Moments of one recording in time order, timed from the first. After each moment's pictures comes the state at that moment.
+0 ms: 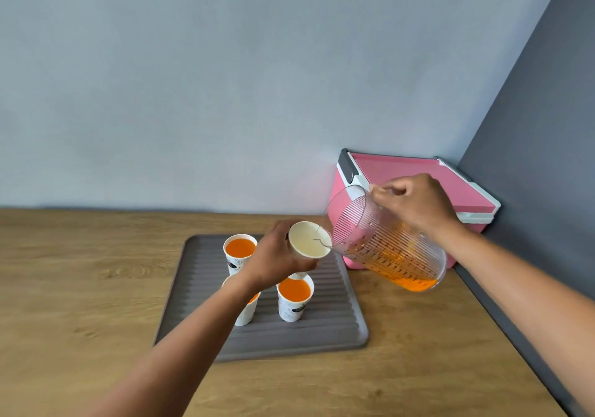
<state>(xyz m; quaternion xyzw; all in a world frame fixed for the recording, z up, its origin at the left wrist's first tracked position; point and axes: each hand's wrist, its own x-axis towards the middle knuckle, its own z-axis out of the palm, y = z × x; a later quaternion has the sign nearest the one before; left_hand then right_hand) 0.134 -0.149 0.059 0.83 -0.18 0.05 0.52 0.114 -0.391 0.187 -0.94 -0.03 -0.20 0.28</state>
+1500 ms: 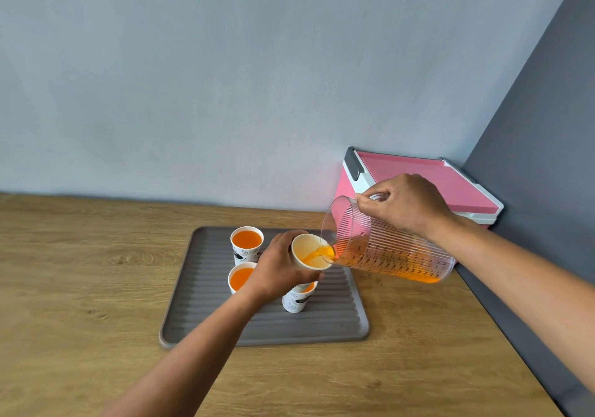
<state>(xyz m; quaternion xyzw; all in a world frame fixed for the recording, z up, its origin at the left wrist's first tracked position) 0.101 -0.143 0.036 0.84 -0.16 0.04 0.53 0.093 -0.354 0.201 -0.98 -0.10 -0.15 0.11</state>
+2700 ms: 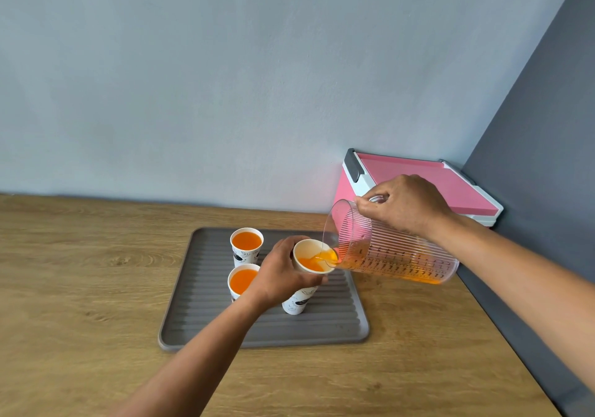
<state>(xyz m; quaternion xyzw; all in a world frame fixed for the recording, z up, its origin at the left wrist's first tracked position) 0.097 -0.146 0.034 0.81 -0.15 0.01 0.56 0.096 -0.356 0.202 -0.98 -0.09 -0.14 0.09</state>
